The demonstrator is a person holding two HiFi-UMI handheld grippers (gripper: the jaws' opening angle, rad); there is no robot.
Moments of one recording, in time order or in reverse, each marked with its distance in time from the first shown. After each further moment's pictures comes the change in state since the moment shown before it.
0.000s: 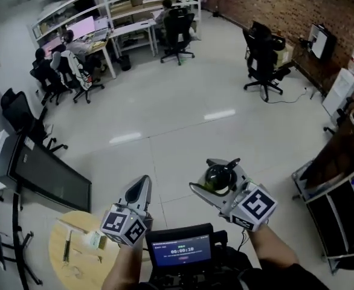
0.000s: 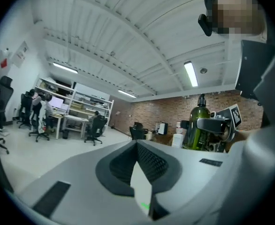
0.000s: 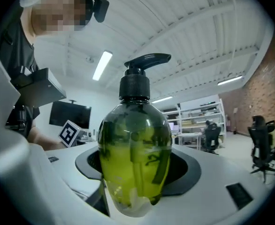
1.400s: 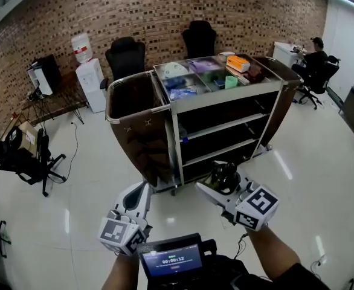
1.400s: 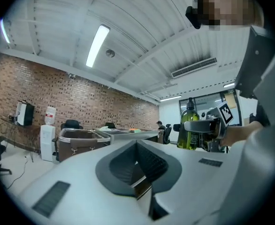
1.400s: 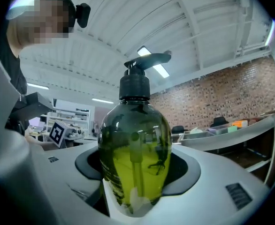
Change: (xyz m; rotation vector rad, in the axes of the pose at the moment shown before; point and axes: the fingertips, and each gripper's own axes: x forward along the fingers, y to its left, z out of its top) left arm 0.560 -0.904 -0.097 0.179 0.131 -1.572; right arm -0.859 -0.416 0.009 0.002 -0.070 -1.648
